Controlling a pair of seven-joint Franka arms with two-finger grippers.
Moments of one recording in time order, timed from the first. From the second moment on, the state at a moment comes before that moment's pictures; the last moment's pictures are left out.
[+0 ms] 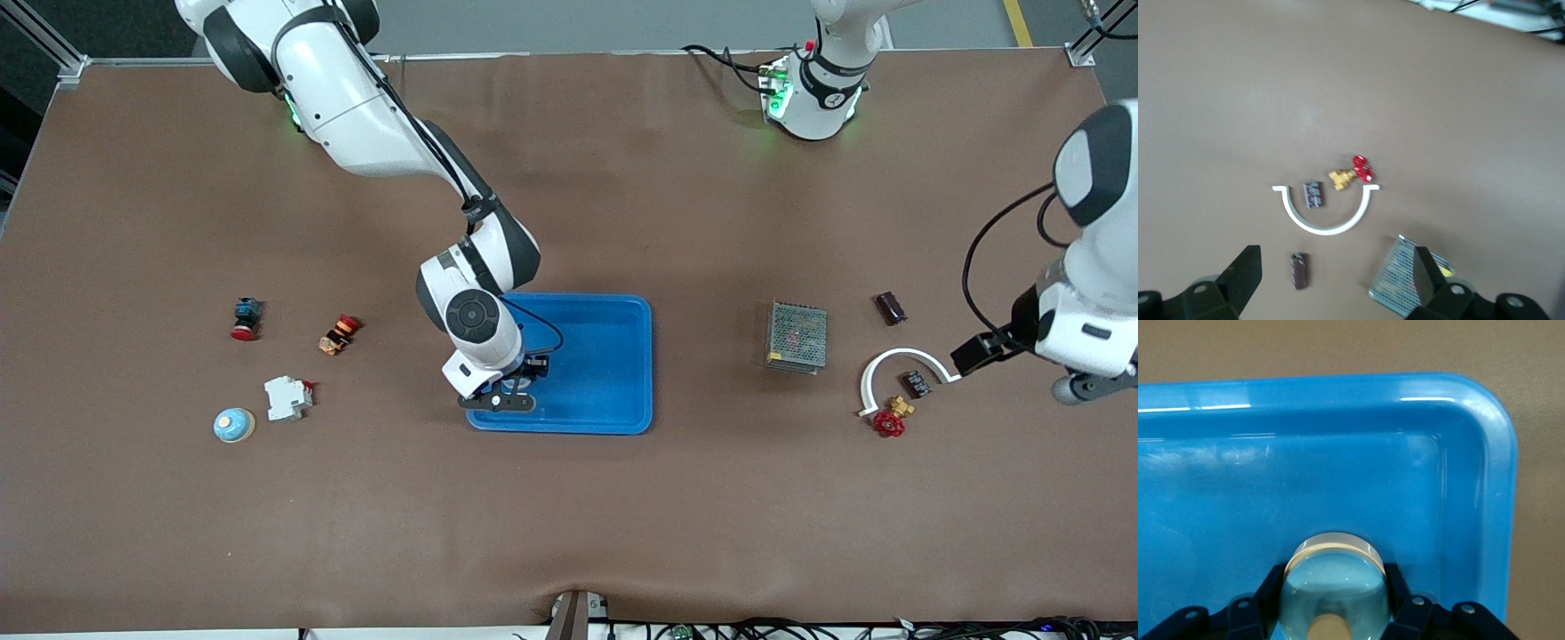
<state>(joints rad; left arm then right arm) 0.36 0.21 -0.46 -1.60 0.23 1.89 -0.45 0.63 0.87 -0.04 -1.40 0.11 2.28 0.58</state>
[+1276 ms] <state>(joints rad) 0.05 -0.05 -0.16 -1.55 0.08 1.51 -0.17 0.43 0.55 -0.07 -1.36 0.11 1.71 -0.04</state>
